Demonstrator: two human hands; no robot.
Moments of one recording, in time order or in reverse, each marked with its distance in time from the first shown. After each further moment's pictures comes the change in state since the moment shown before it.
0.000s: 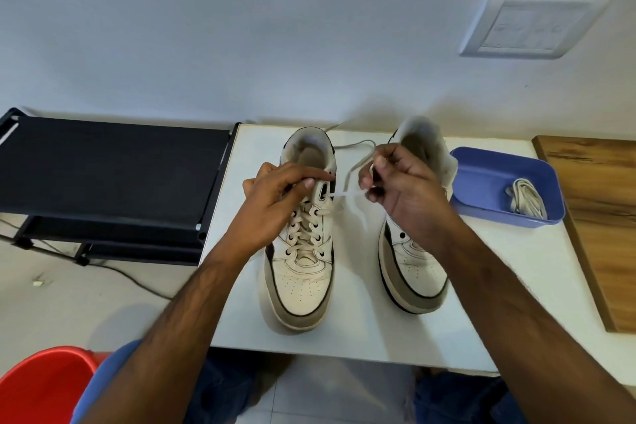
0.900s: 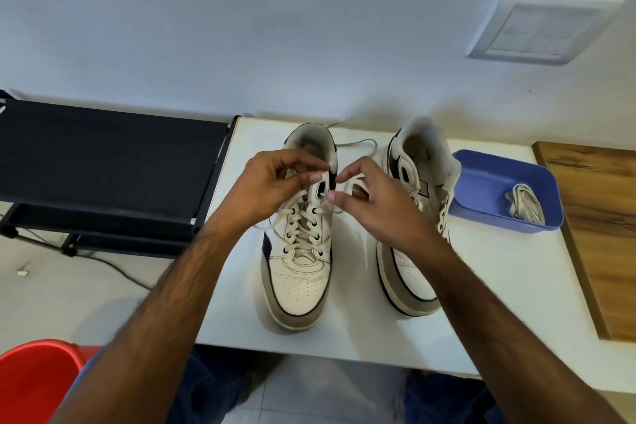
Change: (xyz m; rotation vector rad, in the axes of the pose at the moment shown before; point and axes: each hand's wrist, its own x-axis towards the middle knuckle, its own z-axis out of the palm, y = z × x) left_hand 0.027 -0.009 -0.010 -0.239 -0.064 -0.064; right_hand -0.003 0.007 0.023 -0.847 0.039 0.037
